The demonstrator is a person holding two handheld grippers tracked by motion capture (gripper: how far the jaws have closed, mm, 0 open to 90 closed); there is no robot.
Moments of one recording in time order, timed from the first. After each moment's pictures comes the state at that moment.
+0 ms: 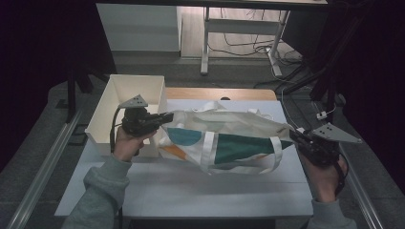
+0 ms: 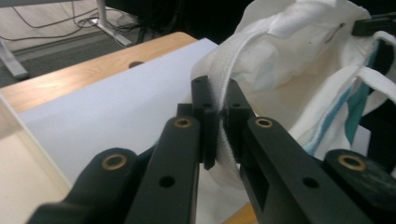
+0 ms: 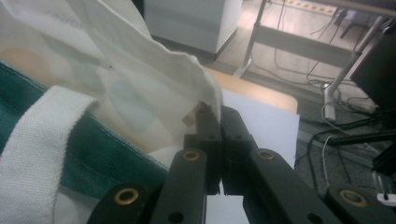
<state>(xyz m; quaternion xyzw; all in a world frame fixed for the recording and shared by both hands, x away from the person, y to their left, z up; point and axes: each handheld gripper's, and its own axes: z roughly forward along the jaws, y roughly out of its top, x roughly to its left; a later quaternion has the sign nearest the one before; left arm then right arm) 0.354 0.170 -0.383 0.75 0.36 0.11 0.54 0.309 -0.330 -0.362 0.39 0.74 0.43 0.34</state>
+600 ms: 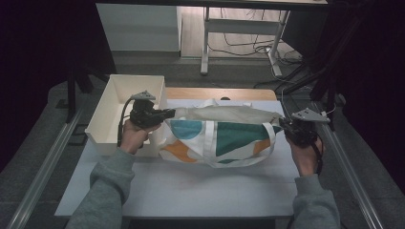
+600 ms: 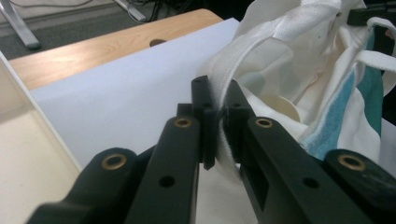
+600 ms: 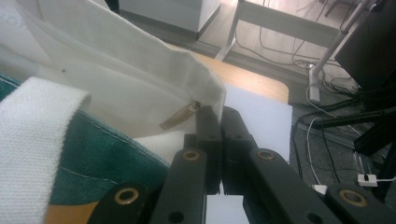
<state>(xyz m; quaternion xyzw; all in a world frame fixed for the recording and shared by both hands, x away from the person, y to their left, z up) 0.395 0.165 -0.405 0.77 0.40 0.09 0.49 0.387 -0.316 -0.398 0.42 0.75 0.38 0.34</state>
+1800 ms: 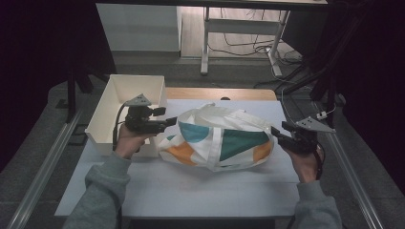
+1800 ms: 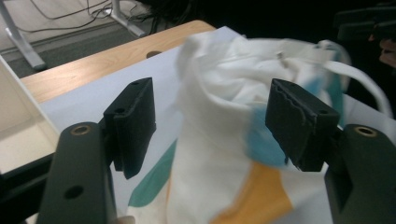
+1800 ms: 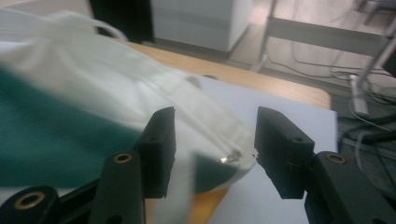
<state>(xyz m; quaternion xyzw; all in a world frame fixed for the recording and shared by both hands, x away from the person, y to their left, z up) 0.360 0.175 -0.396 0.77 0.36 0.12 0.51 0.361 -0.322 -0.411 0.40 0.74 0.46 0.29</state>
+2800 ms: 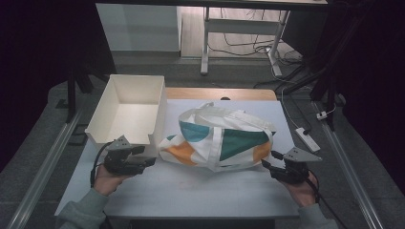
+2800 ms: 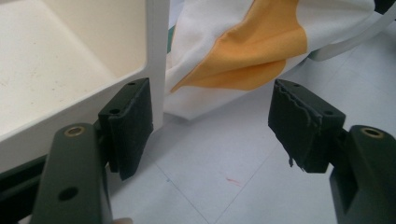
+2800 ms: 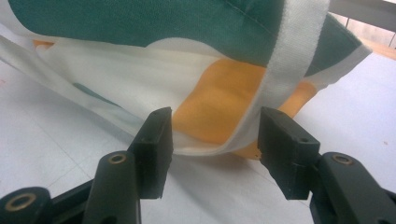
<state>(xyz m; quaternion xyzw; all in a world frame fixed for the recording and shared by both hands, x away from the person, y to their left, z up) 0.288 0.215 -0.480 0.79 0.40 0.11 0.45 0.314 -0.318 -0.473 0.34 0.80 0.42 0.25</state>
